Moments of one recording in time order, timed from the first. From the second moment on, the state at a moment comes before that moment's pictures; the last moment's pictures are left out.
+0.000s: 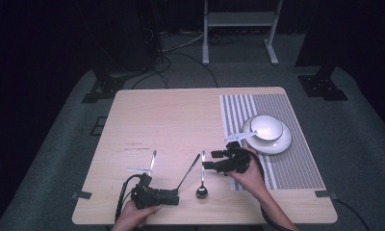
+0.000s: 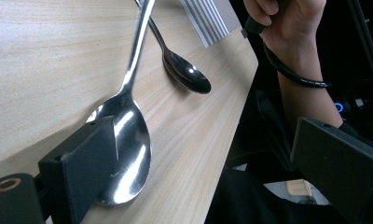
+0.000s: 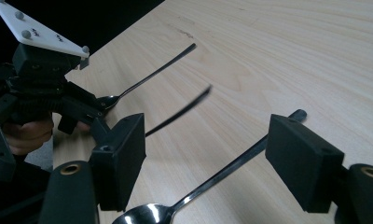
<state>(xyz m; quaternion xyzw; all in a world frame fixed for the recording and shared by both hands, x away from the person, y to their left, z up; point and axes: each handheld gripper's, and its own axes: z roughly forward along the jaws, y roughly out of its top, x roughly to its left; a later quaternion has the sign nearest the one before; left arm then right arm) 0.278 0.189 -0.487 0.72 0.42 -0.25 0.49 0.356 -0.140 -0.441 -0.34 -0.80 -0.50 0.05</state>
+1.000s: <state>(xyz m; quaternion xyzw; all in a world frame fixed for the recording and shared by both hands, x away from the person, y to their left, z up) 0.278 0.190 -0.487 0.72 0.42 -0.25 0.49 0.368 -0.111 -0.448 -0.33 -0.80 -0.49 0.08</state>
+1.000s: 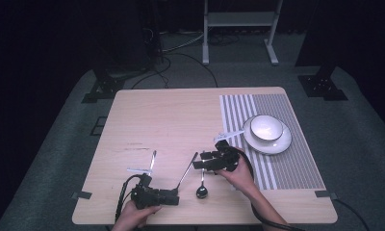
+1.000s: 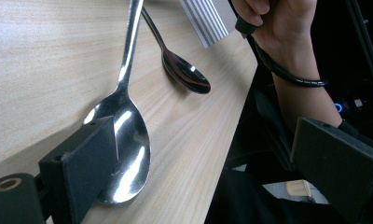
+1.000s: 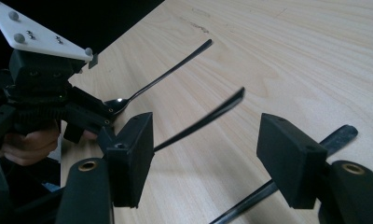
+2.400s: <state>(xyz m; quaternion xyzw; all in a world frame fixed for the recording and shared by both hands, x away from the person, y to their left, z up) 0.278 0.190 -0.485 0.73 0.42 -0.24 0.49 0.385 -0.090 -0.453 -0.36 -0.77 -0.50 0.15</state>
